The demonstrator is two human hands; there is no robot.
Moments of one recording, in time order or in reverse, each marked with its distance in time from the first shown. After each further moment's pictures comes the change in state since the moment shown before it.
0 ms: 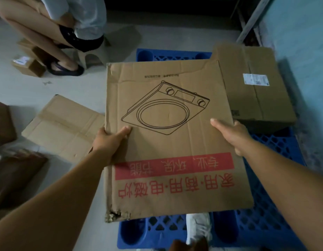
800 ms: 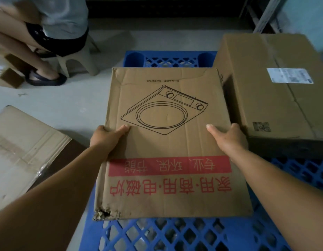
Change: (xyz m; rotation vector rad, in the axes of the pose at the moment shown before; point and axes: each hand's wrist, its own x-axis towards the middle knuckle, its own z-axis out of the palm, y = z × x) left_hand 0.195 0.001 0.170 0.175 0.144 0.130; right_hand 0.239 0.039 0.080 -0.234 0.161 -0.155
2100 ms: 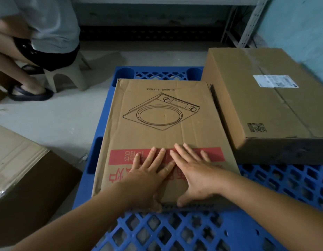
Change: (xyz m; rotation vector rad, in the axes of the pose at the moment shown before) left_hand -0.058 -0.033 0.089 1.366 -0.535 1.015; right_hand -0.048 0.020 0.040 -0.880 -0.582 -0.845
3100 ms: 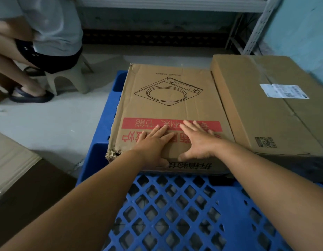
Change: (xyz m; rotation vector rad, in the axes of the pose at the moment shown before) left_hand 0.082 -0.048 -0.050 -0.254 0.254 -0.124; right_hand 0.073 0.056 -0.065 0.181 0.164 0.178
